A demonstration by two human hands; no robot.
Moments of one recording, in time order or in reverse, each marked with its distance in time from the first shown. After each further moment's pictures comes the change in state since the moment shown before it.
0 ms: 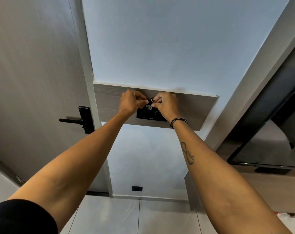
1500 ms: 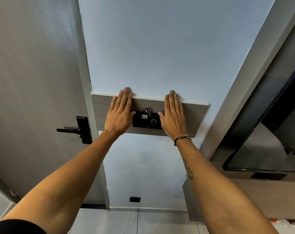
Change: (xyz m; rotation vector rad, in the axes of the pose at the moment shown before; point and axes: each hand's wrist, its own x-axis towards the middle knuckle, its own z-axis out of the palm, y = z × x) left_hand -0.032 -0.027 -0.017 0.818 0.115 0.397; right_hand -0.035 0.031 -0.017 -0.627 0.168 -0.181
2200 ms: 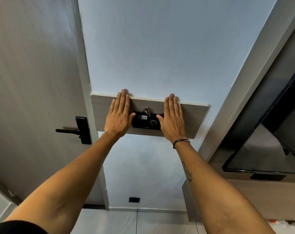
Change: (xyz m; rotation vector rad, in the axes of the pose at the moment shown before) left_hand -0.003 -0.003 0.013 0.005 -0.021 -0.045; right_hand -0.004 0.002 0.016 -0.032 -0.009 0.007
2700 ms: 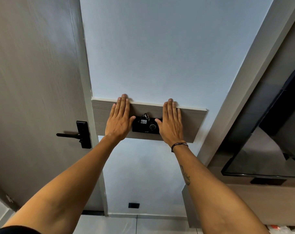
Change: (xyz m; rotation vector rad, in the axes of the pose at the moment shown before) left_hand 0.000 0.003 -0.004 -0.034 -0.026 -0.024; right_hand -0.001 -0.004 -0.002 -0.020 -0.026 0.020
